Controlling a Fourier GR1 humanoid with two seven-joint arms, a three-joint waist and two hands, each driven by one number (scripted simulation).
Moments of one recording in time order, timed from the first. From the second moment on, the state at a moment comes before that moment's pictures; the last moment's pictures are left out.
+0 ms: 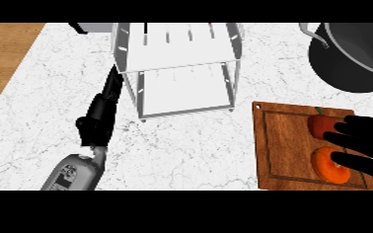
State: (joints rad) left arm -0.22 0.23 -0.31 -1.50 0.07 0.38 0.00; right arm -0.16 -0.81 -0.20 -2.25 0.19 1.07 -0.14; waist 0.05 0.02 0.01
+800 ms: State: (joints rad) left arm -0.21 0.22 -0.30 -1.49 0.06 0.38 0.01; right arm -0.01 -0.99 0.10 -1.98 0.57 0.59 -0.60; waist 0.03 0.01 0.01
